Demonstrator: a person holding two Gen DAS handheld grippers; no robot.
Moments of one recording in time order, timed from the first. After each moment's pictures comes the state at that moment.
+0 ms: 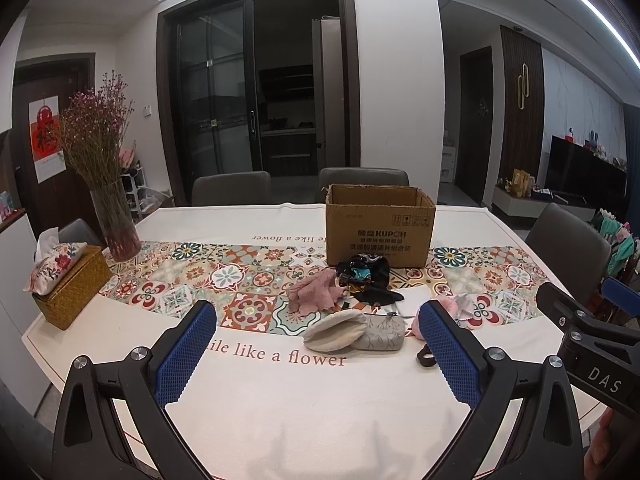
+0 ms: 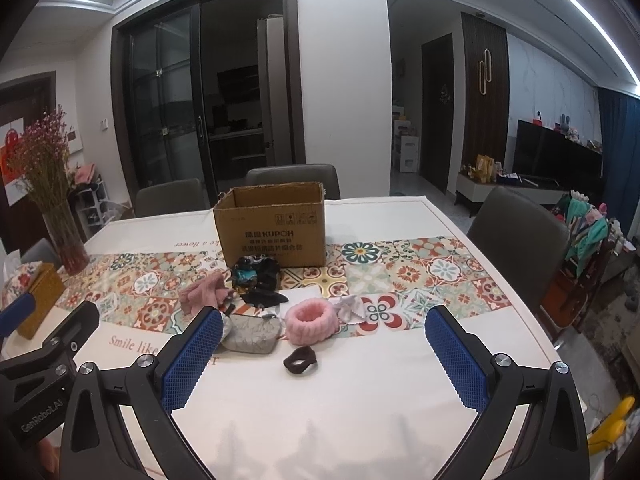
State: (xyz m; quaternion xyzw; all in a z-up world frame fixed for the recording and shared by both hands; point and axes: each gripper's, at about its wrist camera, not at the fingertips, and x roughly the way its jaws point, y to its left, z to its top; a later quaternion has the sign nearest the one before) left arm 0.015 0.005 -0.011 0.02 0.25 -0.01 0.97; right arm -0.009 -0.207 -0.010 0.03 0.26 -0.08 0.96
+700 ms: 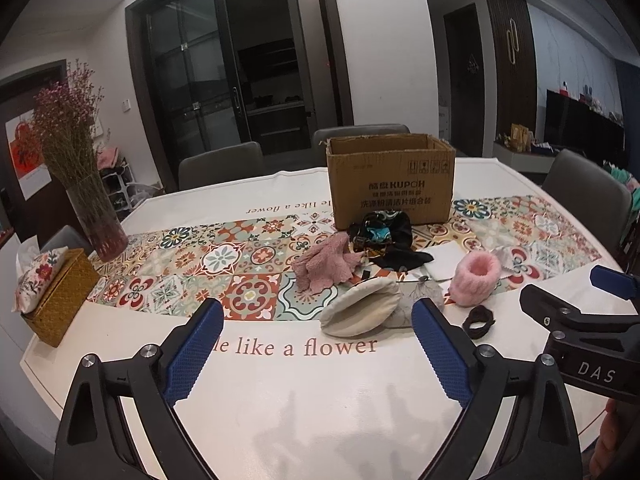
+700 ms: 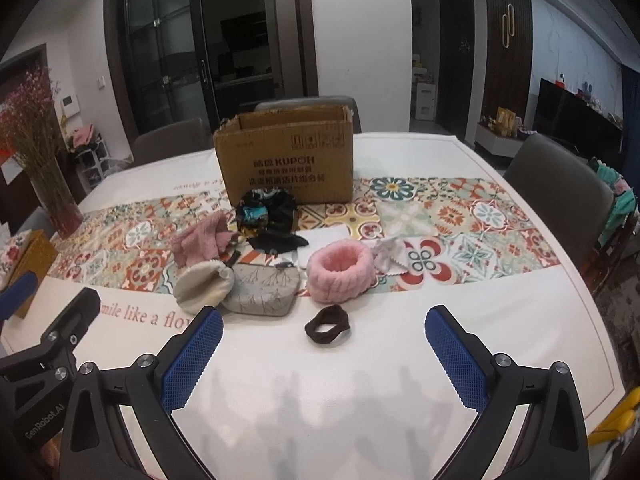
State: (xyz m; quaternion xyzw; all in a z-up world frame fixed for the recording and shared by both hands) left arm 0.080 0.015 -0.075 0.08 0.29 -0.02 0.95; right arm 0.067 -0.186 -0.087 0.05 0.37 -0.05 0.93
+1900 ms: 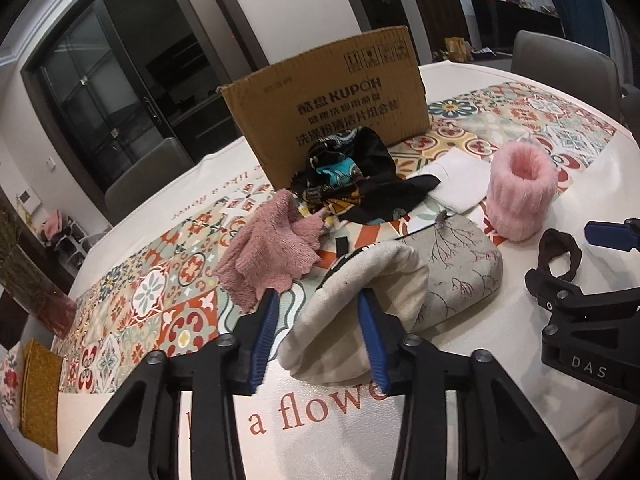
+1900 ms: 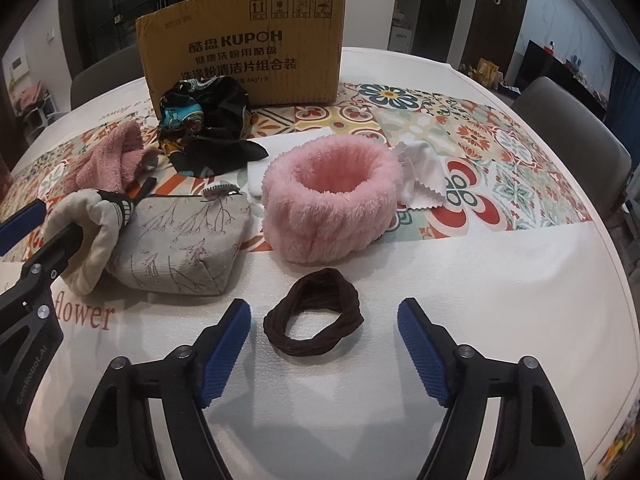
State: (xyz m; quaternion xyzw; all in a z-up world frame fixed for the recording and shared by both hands) left arm 0.196 -0.023 -0.187 0.24 0.34 -0.12 0.90; right arm 0.155 -0.185 -0.215 0.03 0.47 -0.12 0.87
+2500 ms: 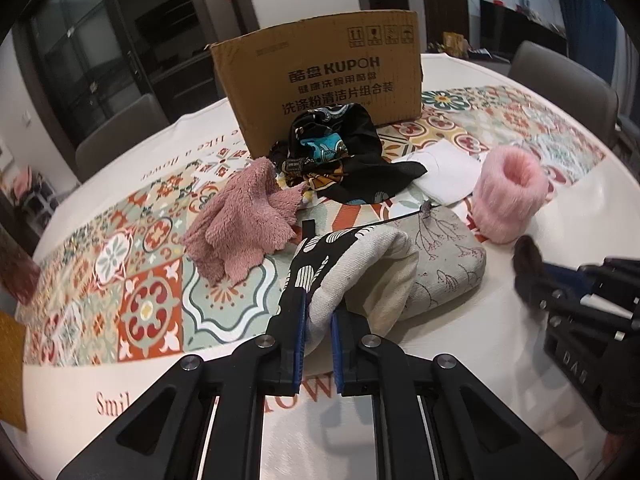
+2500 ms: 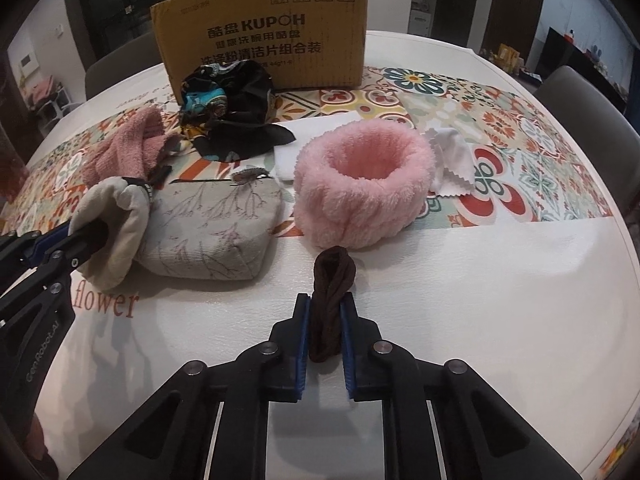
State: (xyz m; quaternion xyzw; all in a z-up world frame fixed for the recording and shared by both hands) left arm 0.208 -0.015 -0.190 0.16 0.41 -0.15 0.89; right arm 0.158 -0.178 -0.213 0.05 0.50 -0.08 0.86
